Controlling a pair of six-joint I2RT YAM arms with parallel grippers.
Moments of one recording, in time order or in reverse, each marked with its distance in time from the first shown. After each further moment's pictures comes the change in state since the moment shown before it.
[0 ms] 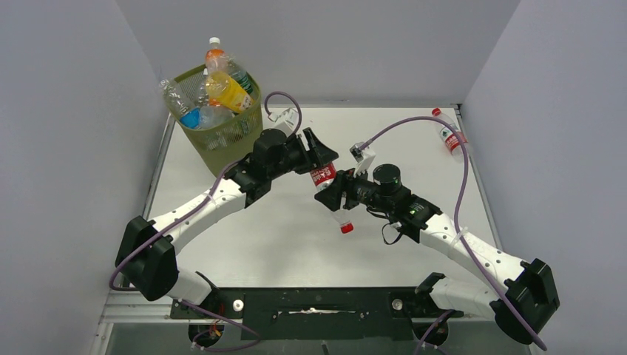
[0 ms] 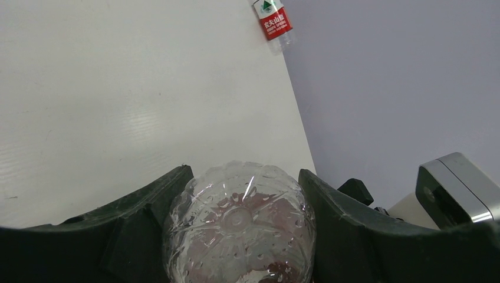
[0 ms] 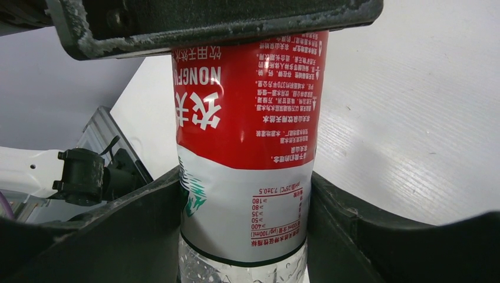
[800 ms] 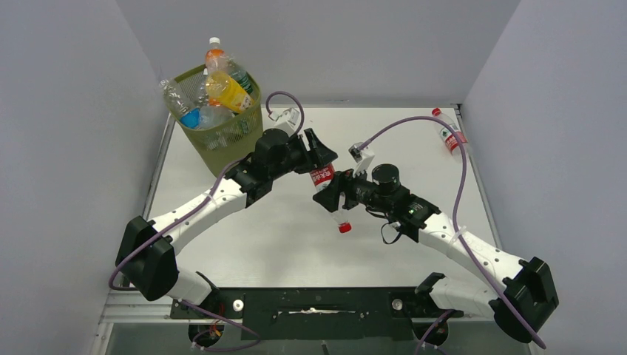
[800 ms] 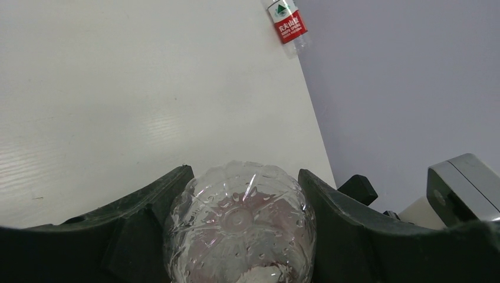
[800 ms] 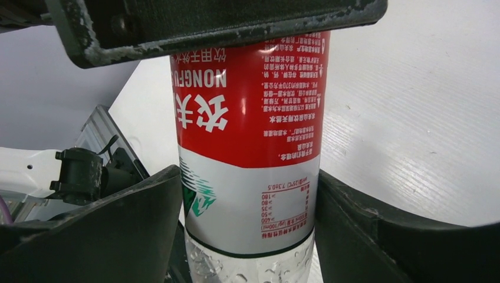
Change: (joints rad) left arm -0.013 0.002 0.024 -0.036 -0.045 0.053; right arm 0.000 0.008 0.000 0.005 0.000 -0.001
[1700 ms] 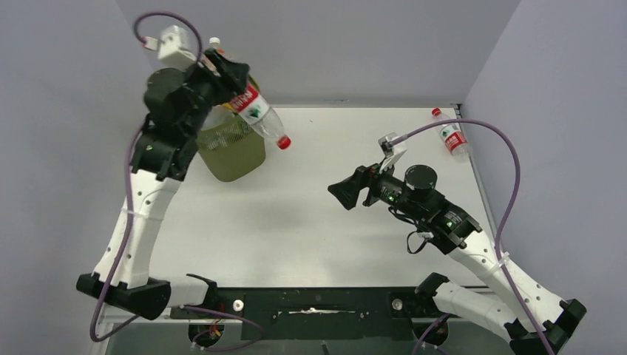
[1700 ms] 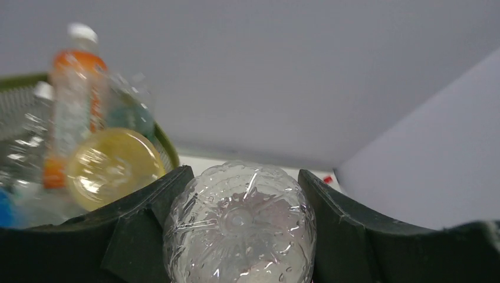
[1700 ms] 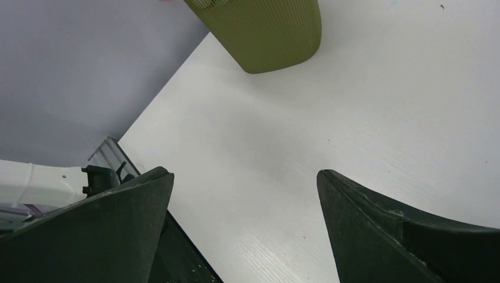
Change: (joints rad) left arm 0.326 -0.126 0.521 -0.370 -0.188 0.299; right arm 0.000 -0.233 0.137 -0.218 0.098 -0.046
